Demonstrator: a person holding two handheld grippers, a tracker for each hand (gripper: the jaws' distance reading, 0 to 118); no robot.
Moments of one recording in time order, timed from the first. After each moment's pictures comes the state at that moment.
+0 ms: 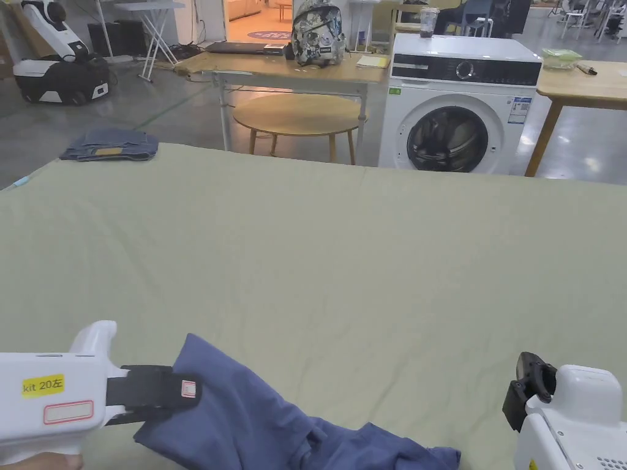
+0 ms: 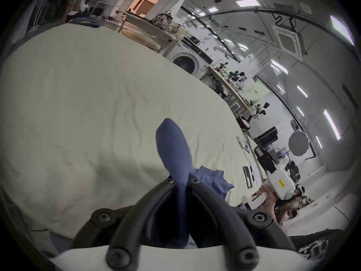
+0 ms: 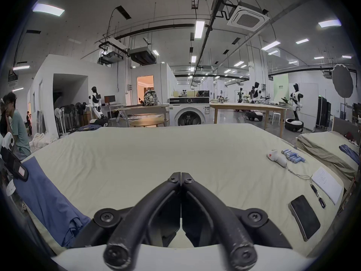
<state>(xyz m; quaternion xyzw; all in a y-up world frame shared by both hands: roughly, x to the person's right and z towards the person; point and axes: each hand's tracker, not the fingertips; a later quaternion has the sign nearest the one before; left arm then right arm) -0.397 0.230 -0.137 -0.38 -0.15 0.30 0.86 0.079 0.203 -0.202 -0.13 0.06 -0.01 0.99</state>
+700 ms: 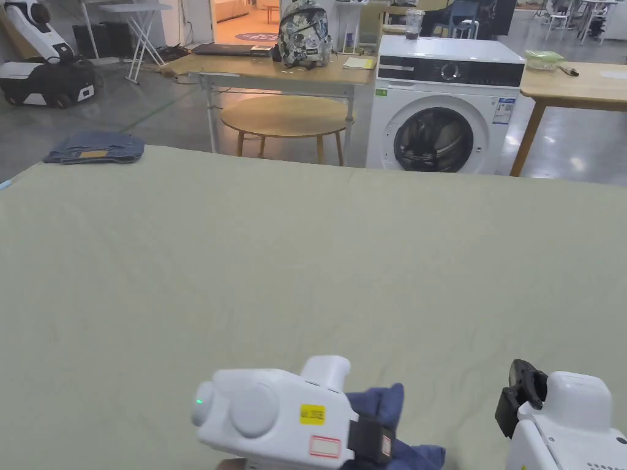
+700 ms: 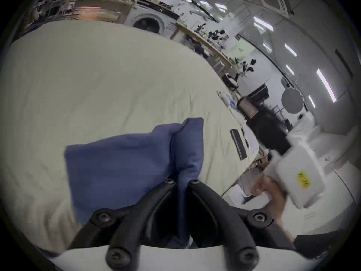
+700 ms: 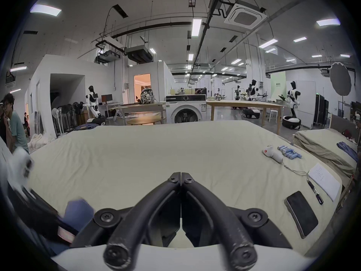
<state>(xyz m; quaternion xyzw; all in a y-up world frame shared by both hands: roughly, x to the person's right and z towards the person) -0.162 0.199 -0.208 -0.48 -0.27 0.20 0.81 0.091 0.199 -0.196 -0.14 0.05 -0.02 0.99</state>
